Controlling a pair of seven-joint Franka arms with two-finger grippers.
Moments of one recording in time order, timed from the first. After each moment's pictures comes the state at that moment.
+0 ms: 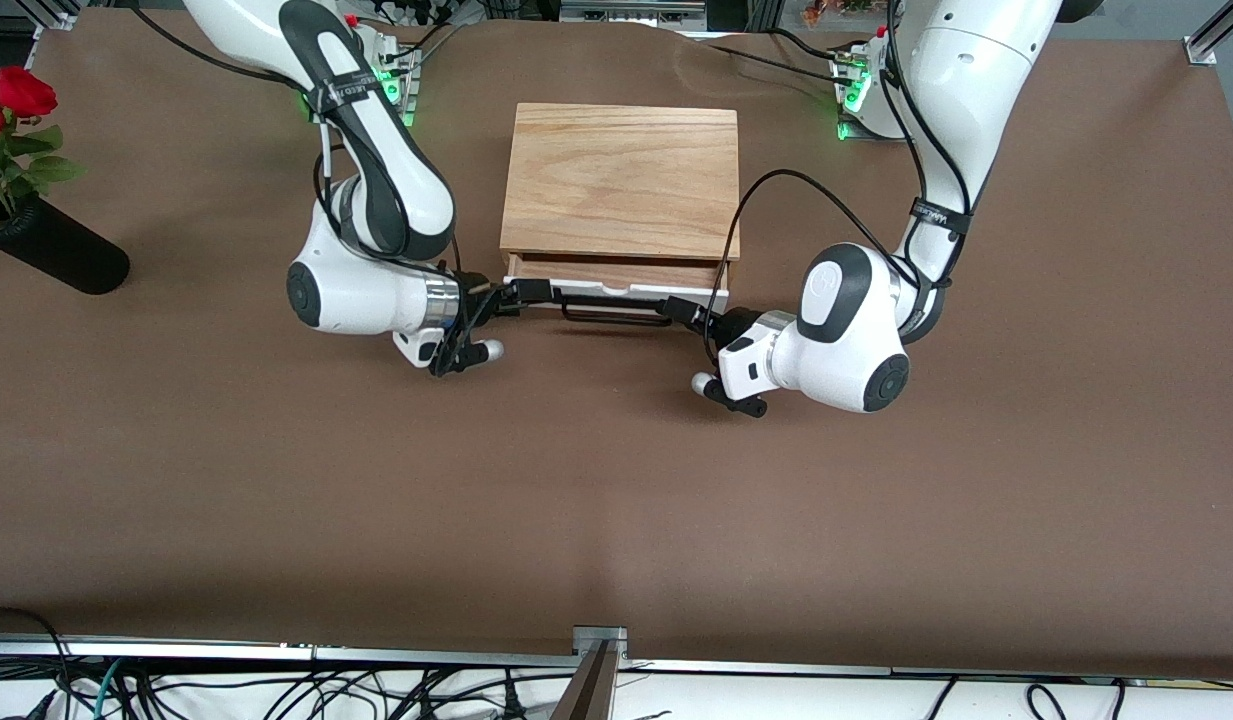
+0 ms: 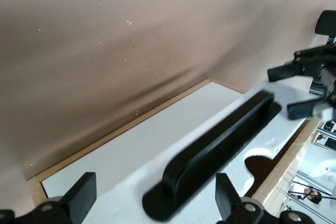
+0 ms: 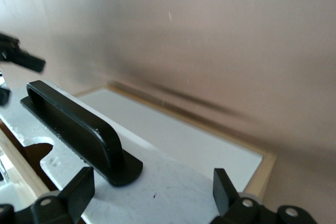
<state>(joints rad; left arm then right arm) -0.37 0.66 -0.05 -1.53 -0.81 1.79 0.22 0.48 0.41 0.00 -1.93 0.90 2.11 -0.21</state>
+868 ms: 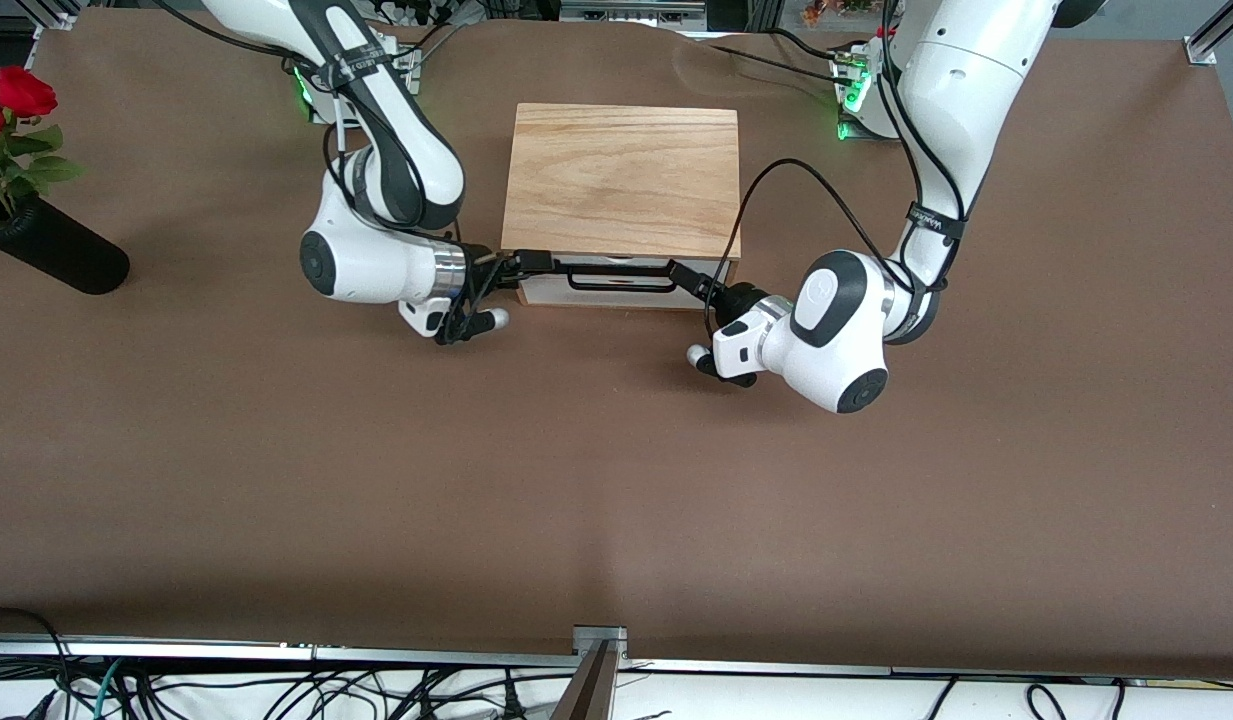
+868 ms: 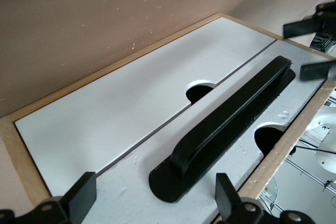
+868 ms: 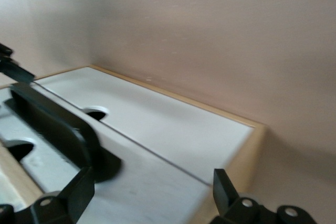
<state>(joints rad) -0.37 0.68 -0.04 -1.57 -0.81 1.60 0.21 0.48 0.35 -0.02 -2.02 0.84 2.11 -0.22</state>
